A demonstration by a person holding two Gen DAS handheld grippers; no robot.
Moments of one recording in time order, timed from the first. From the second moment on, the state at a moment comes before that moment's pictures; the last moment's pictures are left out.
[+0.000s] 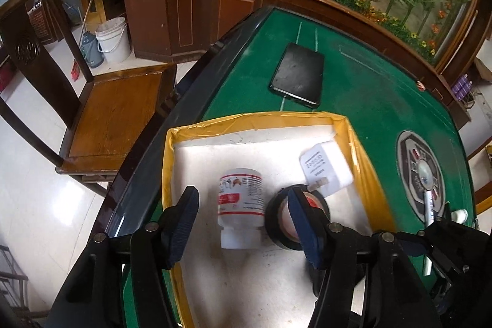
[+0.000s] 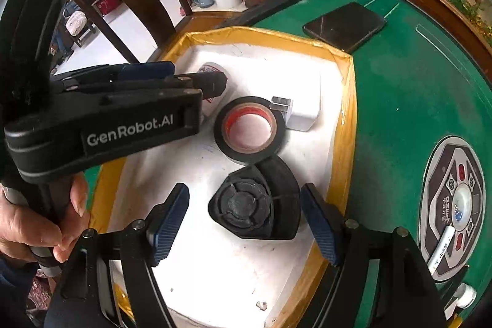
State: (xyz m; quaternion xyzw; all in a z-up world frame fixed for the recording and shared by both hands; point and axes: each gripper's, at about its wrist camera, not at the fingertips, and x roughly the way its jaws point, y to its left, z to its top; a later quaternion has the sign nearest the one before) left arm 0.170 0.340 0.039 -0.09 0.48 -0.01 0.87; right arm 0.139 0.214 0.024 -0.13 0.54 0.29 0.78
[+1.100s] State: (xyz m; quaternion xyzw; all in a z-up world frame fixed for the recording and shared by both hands) left arm 0.007 0.073 0.033 0.14 0.50 -0.31 0.80; right arm -0.018 -0.143 0.047 0.17 0.52 0.10 0.83
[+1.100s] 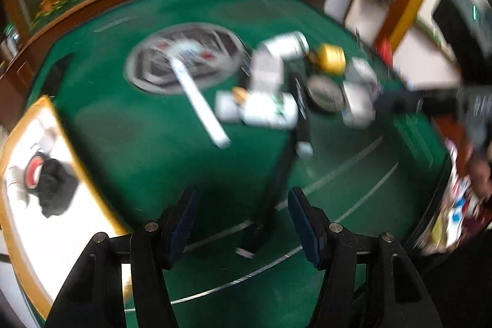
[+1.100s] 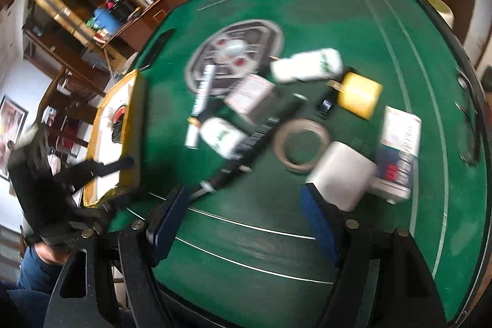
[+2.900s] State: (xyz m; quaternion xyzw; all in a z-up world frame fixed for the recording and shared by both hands) left arm 0.009 0.034 0.004 0.11 0.53 -0.21 0.81; right arm -0.053 -0.112 0.007 -0.11 0.55 0.21 0.80
